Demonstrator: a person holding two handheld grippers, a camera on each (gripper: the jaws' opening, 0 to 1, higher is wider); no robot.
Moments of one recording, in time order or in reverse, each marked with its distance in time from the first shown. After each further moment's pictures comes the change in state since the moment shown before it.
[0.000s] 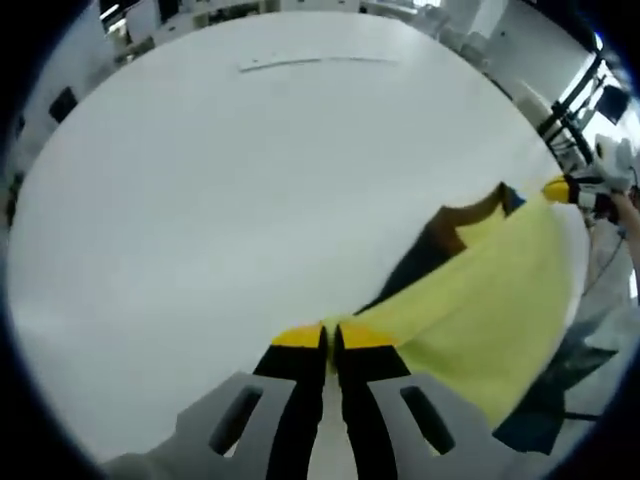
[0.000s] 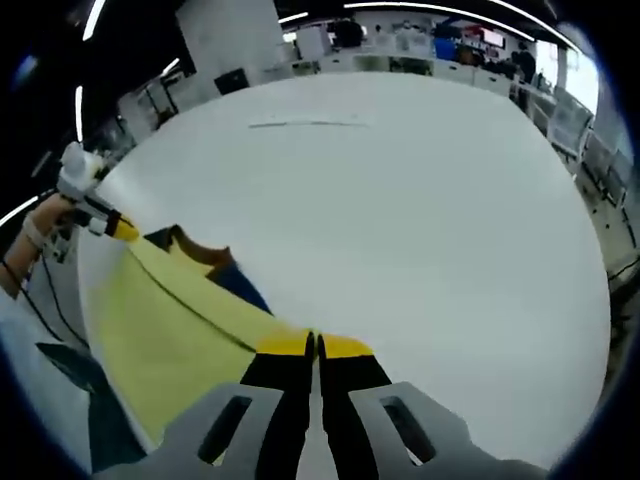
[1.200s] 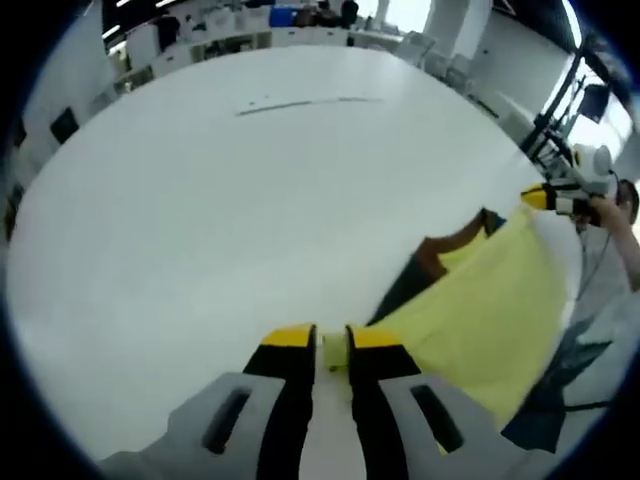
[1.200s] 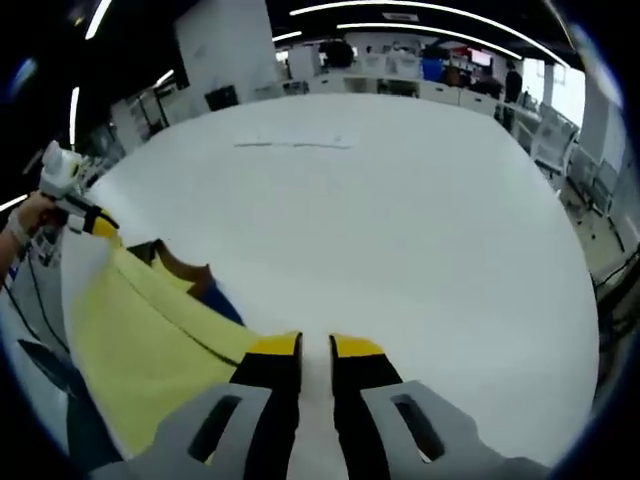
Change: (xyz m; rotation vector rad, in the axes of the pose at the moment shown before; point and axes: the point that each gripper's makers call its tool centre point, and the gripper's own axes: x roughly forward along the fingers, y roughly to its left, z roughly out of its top) left arm -0.031 0.005 0.031 0.087 -0.193 0.023; right arm -0.008 -0.016 0.016 -0.037 -0.100 -0.085
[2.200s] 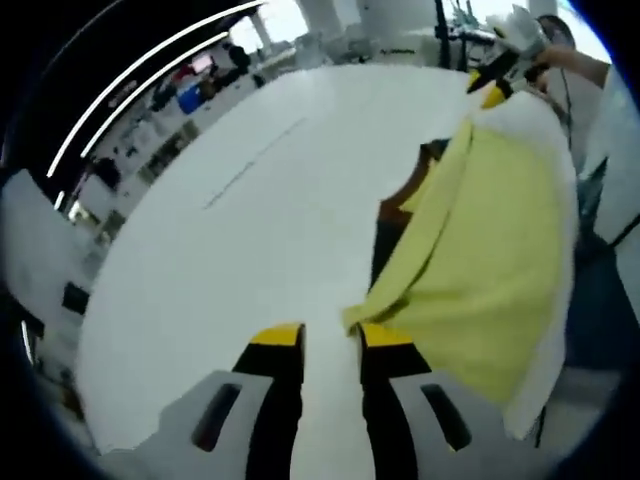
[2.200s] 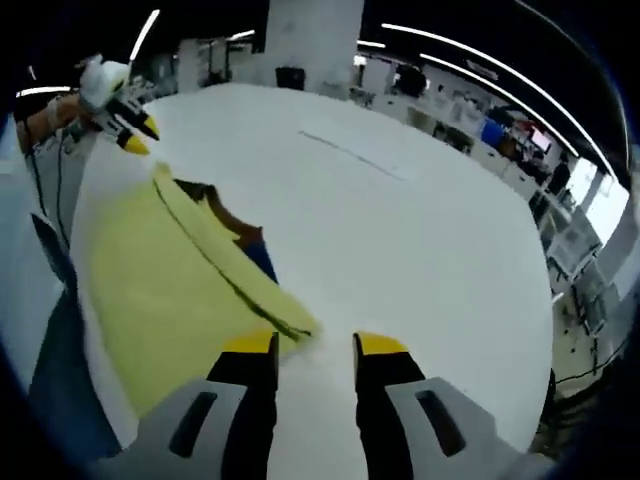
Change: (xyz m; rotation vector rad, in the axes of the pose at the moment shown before) left arm -0.029 -0.006 -0.015 0.665 -0.019 0.024; right arm -0.033 0.030 -0.008 -0.496 -0.008 0.077
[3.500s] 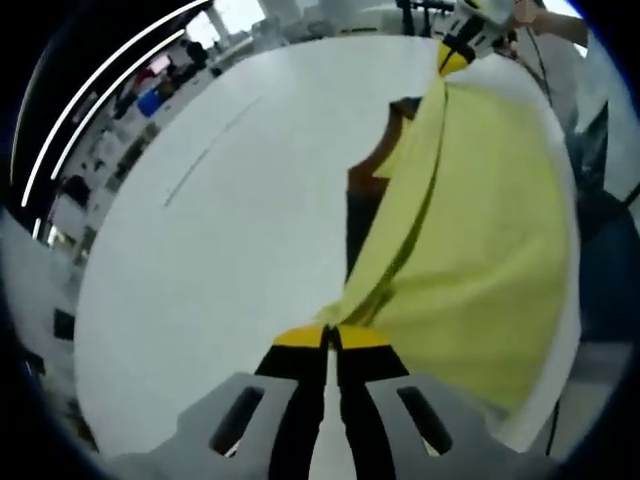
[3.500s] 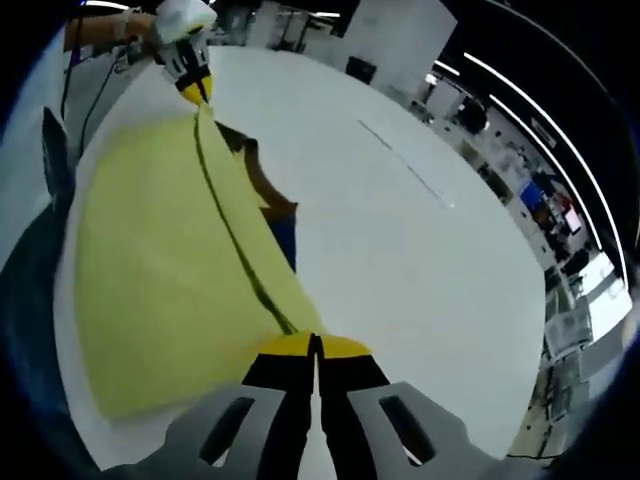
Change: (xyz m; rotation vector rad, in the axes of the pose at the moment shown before) left arm 0.036 -0.011 -0.007 0.010 0.032 -0.068; right arm 0.028 0.003 -0.005 -0.235 0.056 0.016
